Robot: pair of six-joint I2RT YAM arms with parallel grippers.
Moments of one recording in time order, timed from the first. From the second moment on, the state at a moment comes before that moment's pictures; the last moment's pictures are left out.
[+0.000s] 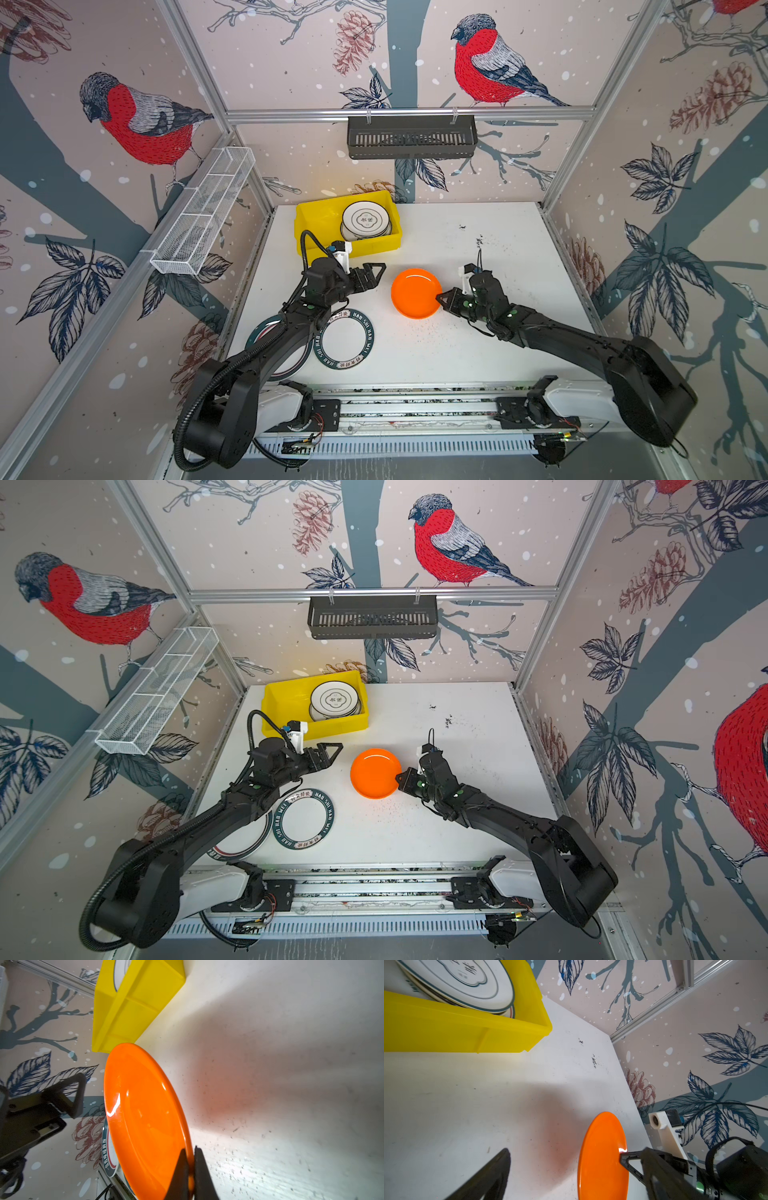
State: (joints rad) left arm -0.36 1.21 0.58 0.30 0.44 -0.71; right arm 0.64 1.26 0.56 0.12 -0.23 0.93
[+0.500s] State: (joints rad) left arm -0.48 1.34 0.60 0.56 0.50 -0.89; right arm 0.59 1.16 0.61 0.15 -0.26 0.91
